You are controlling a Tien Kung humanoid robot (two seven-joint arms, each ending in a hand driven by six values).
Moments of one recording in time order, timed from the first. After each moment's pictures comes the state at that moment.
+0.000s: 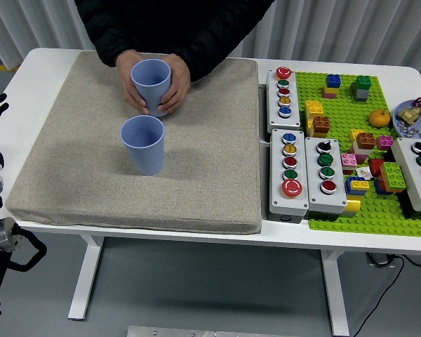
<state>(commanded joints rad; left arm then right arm) -0.09 0.24 -1.50 -1.32 0.92 0.33 -0.37 0.18 -0.10 1.20 0.18 -0.92 -0.12 -0.23</state>
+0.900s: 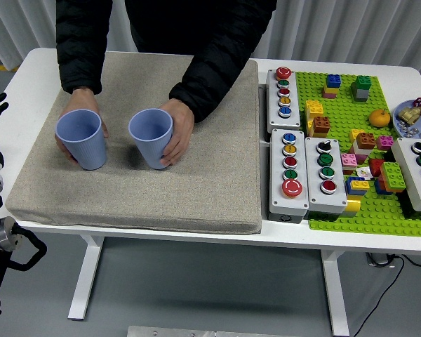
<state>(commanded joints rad) -0.09 0.24 -1.50 -1.32 0.92 0.33 -0.37 0.19 -0.10 1.21 0.18 -0.92 -0.12 -0.23</state>
